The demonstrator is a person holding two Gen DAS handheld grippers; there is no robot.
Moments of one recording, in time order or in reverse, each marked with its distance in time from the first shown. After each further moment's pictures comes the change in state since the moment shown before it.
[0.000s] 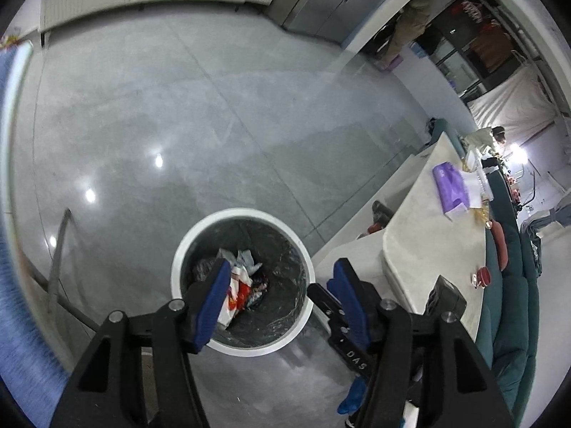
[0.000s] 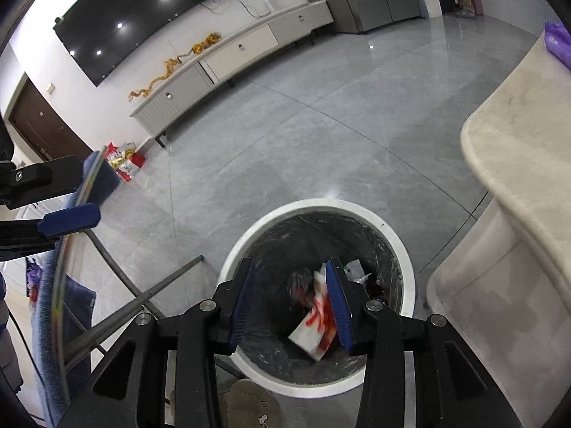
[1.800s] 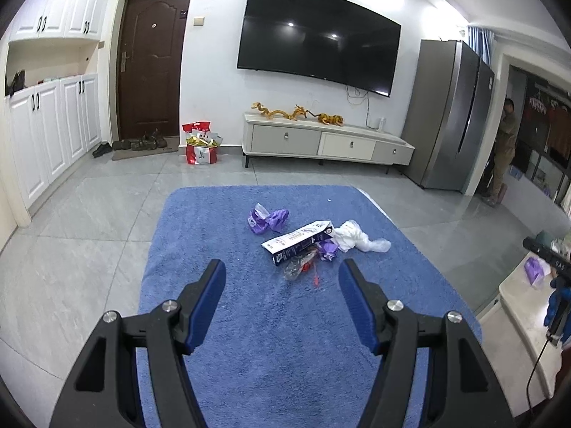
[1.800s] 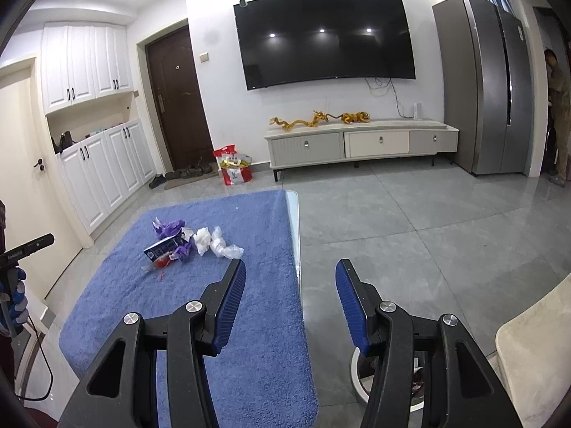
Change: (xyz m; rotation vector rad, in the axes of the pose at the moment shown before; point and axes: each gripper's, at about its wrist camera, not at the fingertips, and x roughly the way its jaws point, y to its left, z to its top) left arm -0.482 0.237 -0.275 -0.109 -0.661 0.570; right arm -0.209 0.258 -0.017 -0.547 -0.259 0.215
